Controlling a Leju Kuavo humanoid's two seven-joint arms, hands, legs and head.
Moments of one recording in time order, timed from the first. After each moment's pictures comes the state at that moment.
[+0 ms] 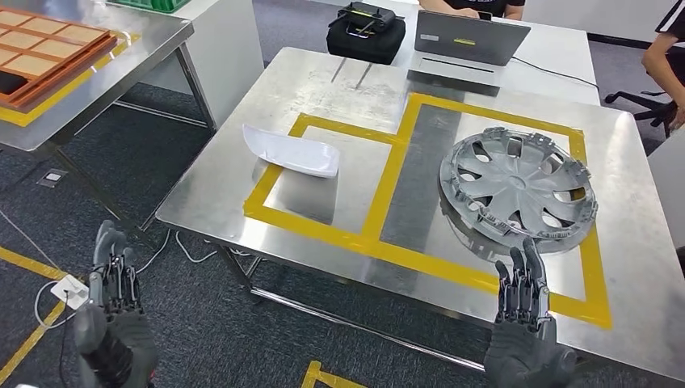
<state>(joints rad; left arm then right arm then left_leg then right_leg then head) 0.20 0.18 -0.69 -2.14 -0.46 0.70 -0.23 0.19 -0.22 0.57 -2.19 -0.08 -0.68 -0.56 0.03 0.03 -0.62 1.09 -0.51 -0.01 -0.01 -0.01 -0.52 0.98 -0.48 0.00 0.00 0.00</state>
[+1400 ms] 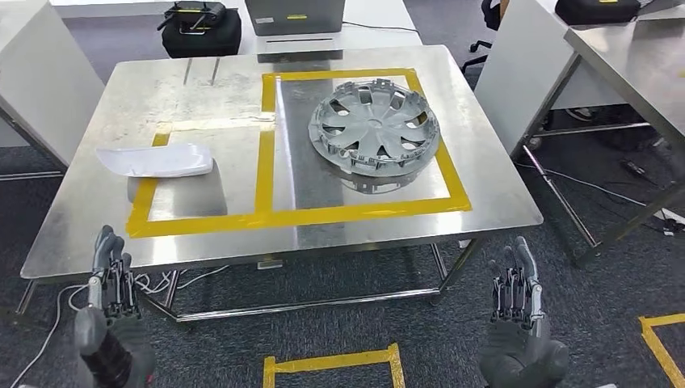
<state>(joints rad) 0.21 0.18 -0.68 -2.14 -0.46 0.70 -0.21 0.20 -0.22 0.58 -2.19 -0.09 -0.68 -0.57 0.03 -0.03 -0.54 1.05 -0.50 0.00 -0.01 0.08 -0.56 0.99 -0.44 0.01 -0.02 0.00</state>
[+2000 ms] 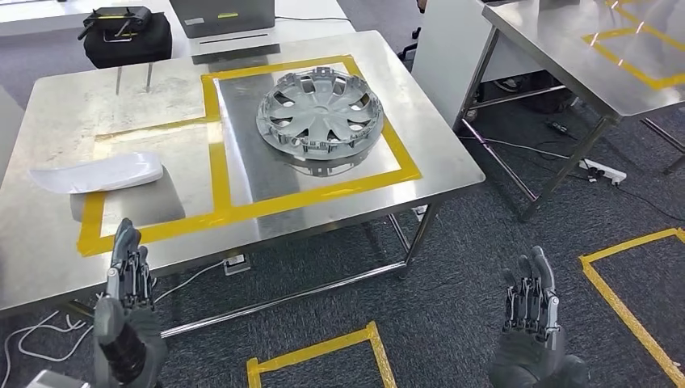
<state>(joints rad) 0.21 0.18 -0.68 -2.14 -0.46 0.70 -0.21 0.20 -0.23 0.59 -2.19 -0.10 -0.69 -0.58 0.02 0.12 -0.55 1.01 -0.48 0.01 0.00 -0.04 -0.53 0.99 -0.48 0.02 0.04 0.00</state>
